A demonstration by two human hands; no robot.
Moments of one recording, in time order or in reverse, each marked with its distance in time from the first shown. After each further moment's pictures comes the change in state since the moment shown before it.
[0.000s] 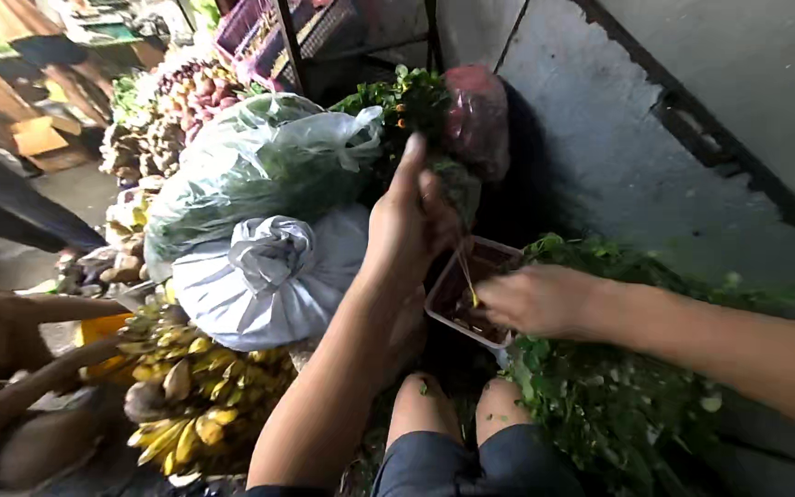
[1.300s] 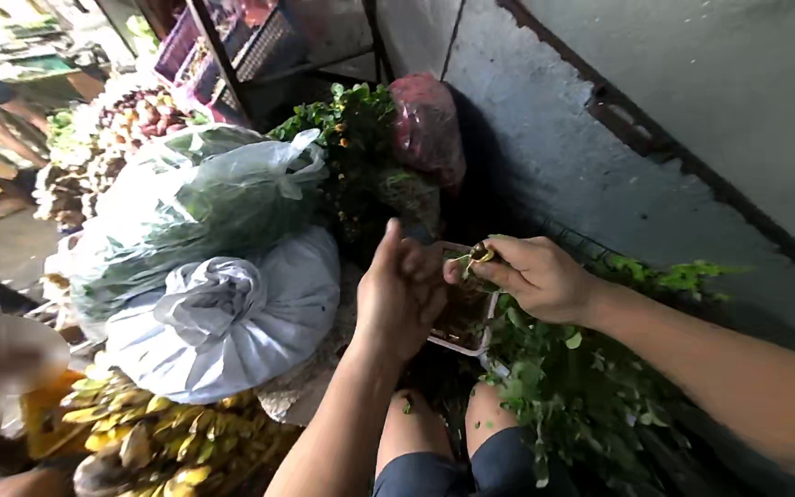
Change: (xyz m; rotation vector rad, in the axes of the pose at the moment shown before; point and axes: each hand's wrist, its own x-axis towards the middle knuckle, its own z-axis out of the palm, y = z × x) left_hand 0.001 -0.038 0.026 -0.367 -0.039 -0.247; right_hand -0.037 0.040 -0.001 0.321 0.507 0.225
